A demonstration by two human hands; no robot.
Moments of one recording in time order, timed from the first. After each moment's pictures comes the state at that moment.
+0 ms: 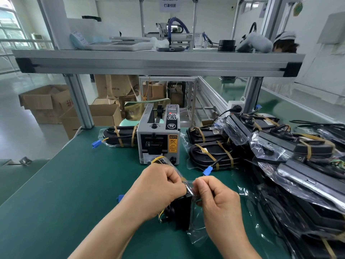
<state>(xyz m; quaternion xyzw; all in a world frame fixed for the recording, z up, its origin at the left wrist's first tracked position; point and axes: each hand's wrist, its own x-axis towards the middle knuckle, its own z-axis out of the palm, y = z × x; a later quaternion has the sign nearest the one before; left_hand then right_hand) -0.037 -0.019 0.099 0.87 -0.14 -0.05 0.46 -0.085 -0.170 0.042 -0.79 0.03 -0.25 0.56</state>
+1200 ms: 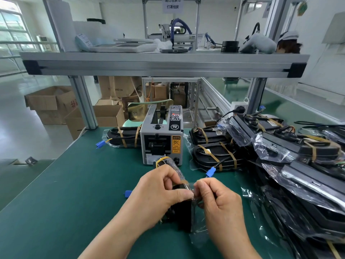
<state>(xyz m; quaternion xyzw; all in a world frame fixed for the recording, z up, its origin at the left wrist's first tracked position) -0.042 -0.007 0.084 0.84 -0.15 -0.02 0.52 -0.087 -0.167 0.043 -0.79 0.03 -0.25 0.55</state>
